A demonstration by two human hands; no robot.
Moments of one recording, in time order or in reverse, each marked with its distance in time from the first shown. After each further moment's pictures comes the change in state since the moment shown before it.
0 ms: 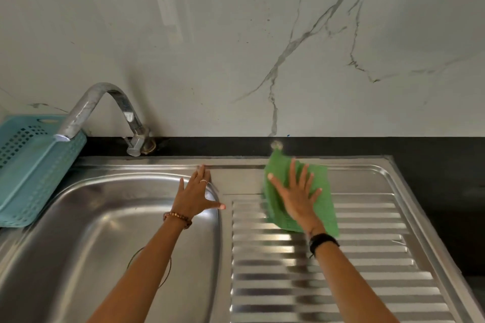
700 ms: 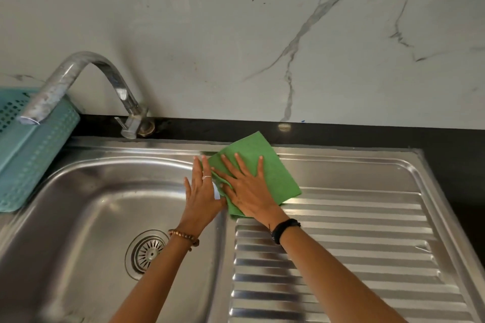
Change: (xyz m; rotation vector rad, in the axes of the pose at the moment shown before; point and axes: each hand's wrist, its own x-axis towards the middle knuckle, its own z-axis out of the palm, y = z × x) left_hand -0.011 0.020 0.031 -0.373 0.238 -0.050; right_hand 0.034 -0.044 0.092 -0.674 -0.146 -0.699
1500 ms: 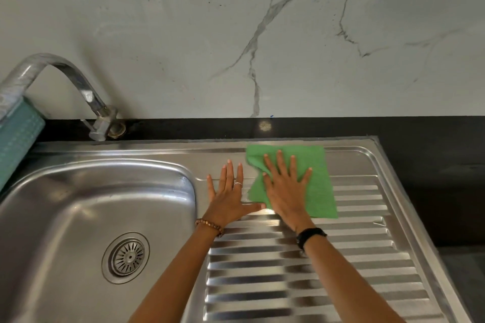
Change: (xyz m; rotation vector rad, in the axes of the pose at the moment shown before) left_hand -0.001 0.067 0.062 0.296 -0.338 0.148; right_hand -0.090 0.078 -0.007 0.139 0.089 0.592
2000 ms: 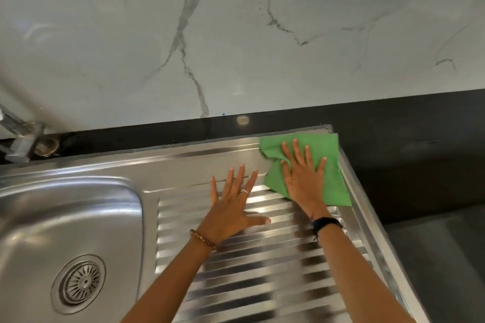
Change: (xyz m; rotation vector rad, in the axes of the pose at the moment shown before) left_hand 0.011 0.091 0.023 0.067 -0.055 0.279; right_hand 0.010 0.136 -0.018 -0.014 0.072 0.146
